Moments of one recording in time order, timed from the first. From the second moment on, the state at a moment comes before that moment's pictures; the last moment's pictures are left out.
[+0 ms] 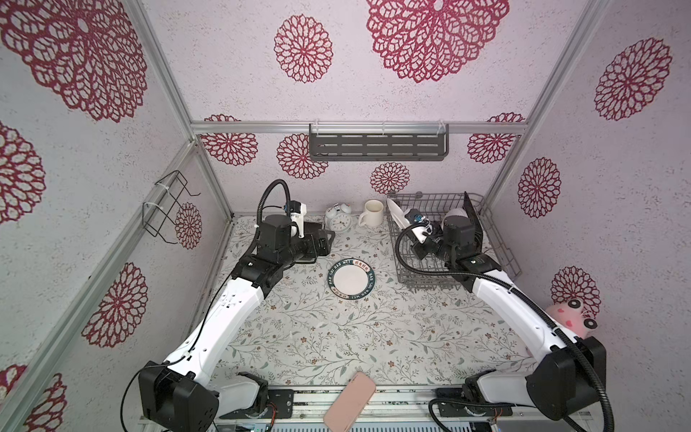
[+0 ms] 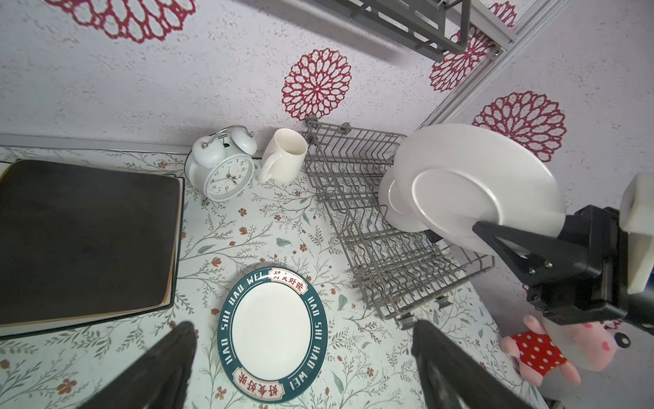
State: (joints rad) left arm -0.35 1.27 1.21 -0.36 0.21 -0.37; right arm 0.40 1.31 1.11 -0.11 -0.22 -0.53
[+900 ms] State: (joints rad) left arm -0.12 1.19 1.02 -0.02 0.74 -0.89; right arm 0.84 1.45 1.05 0.31 0.18 -1.37
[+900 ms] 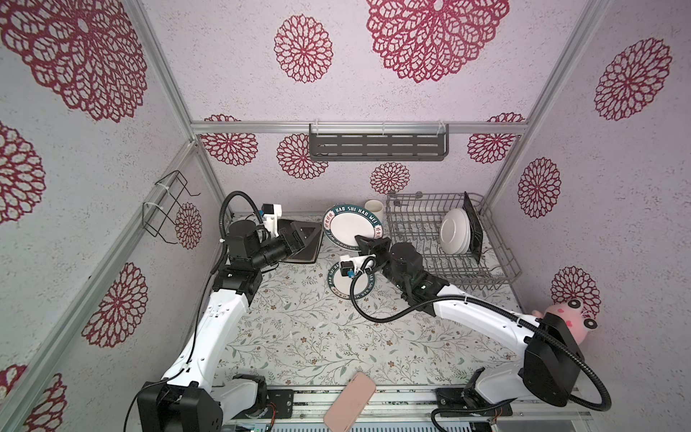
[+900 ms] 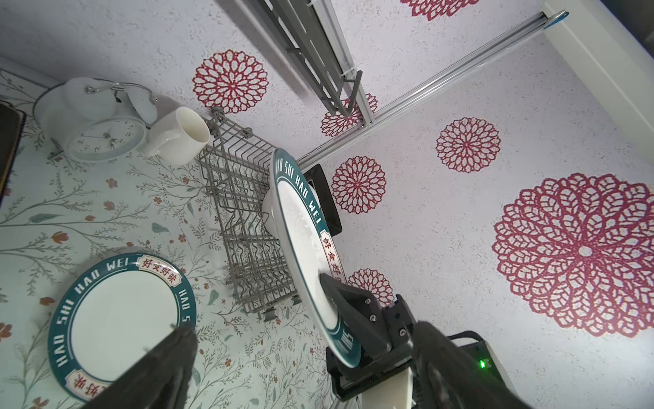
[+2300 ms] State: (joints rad) left arm -0.21 1.28 0.93 0.20 0.69 -1.01; right arm 0.95 1.53 1.06 0.43 0.21 -1.51
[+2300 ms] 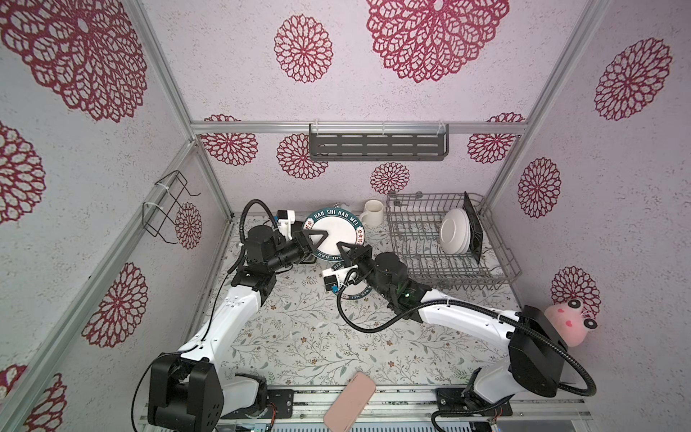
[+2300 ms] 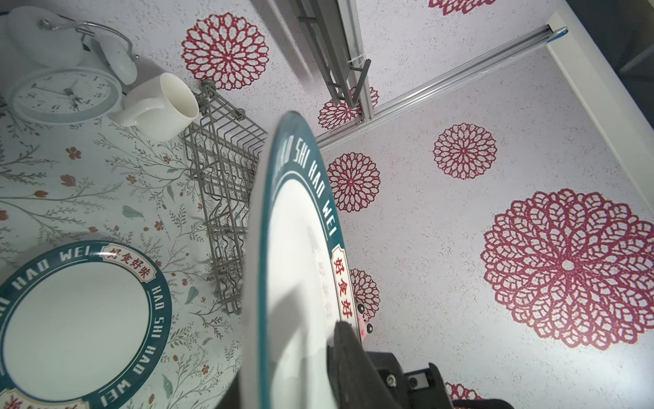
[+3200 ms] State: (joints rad) left arm -0.21 1.37 0.90 0.21 0.66 -1.00; right arm 0.94 1.44 0.89 0.54 0.30 -1.42
